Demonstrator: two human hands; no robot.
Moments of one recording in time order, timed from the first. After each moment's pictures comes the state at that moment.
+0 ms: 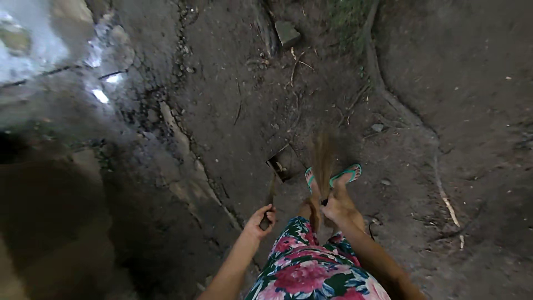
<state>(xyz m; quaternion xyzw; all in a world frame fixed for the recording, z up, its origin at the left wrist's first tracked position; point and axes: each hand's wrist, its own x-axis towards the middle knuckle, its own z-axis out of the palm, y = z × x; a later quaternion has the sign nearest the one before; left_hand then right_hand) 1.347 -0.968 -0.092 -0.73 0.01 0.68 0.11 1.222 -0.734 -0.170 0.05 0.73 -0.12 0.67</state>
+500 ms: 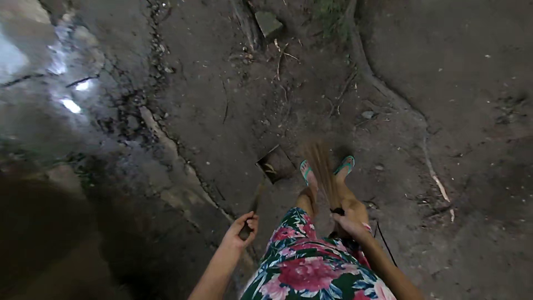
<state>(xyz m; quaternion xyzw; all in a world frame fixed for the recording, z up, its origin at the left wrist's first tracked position) 1.387 -0.997 -0.067 -0.74 0.00 0.67 0.09 1.268 -0.656 -0.122 0.18 0.70 -0.32 0.62</state>
